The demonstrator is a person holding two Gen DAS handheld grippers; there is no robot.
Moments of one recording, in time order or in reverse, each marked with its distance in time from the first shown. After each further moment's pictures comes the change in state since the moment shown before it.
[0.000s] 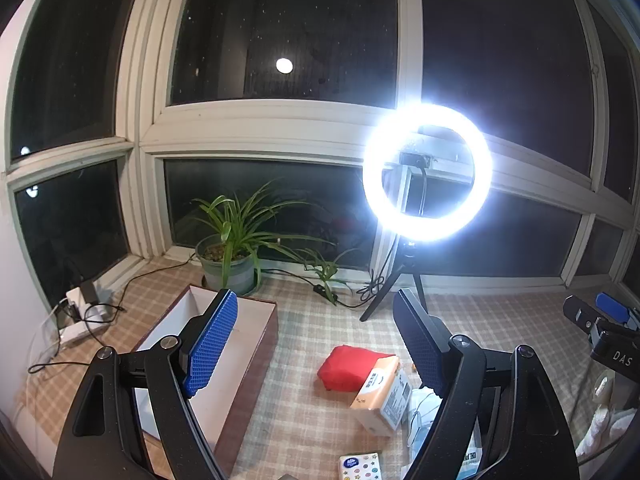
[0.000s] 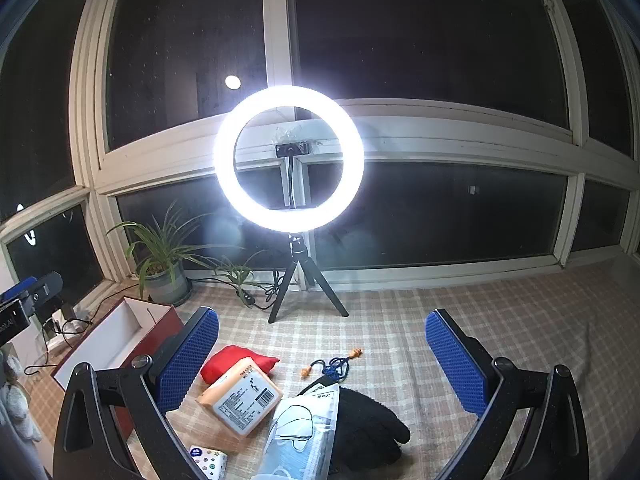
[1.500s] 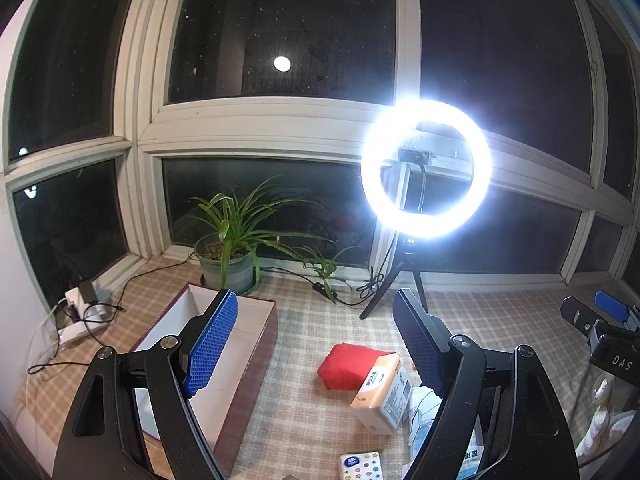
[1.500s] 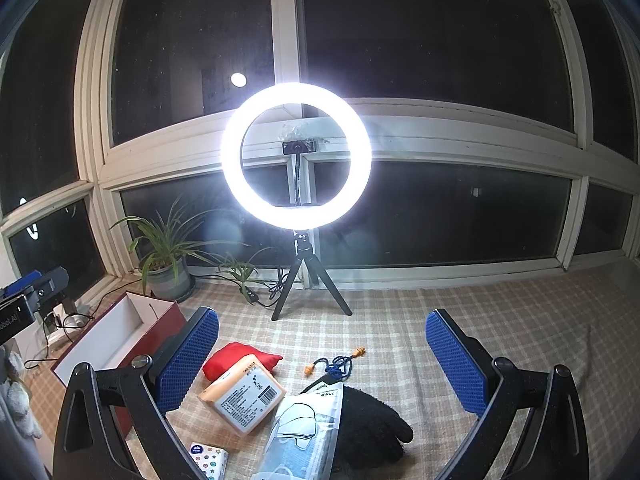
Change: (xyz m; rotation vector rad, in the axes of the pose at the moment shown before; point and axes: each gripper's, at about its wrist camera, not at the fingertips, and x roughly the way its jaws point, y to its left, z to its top) left arm 0.002 -0.001 -0.001 -0.001 0.008 0.001; right arm 0.001 0.005 -0.003 -0.010 0.002 0.010
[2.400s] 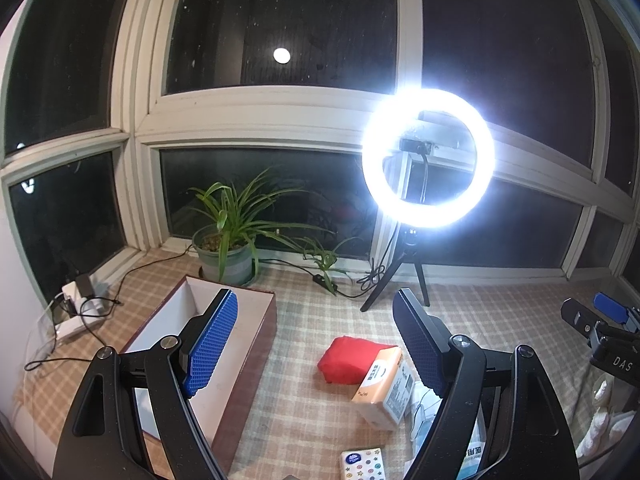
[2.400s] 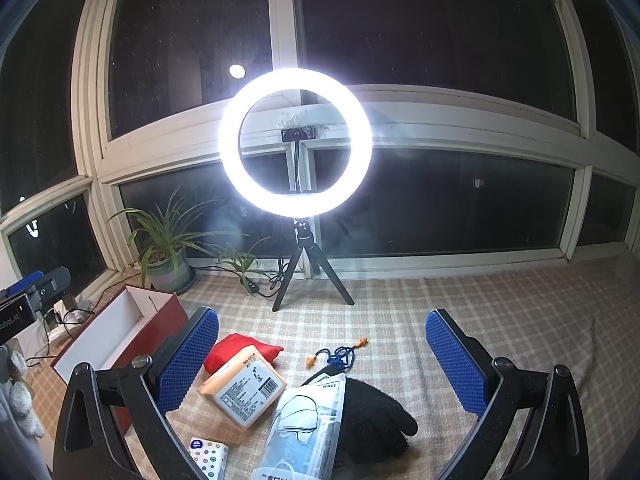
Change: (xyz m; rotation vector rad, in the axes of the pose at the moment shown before) left arm 0.011 0.003 -0.005 0.005 0.035 -0.003; right arm 0.008 0.000 -0.006 0.004 0.034 0.004
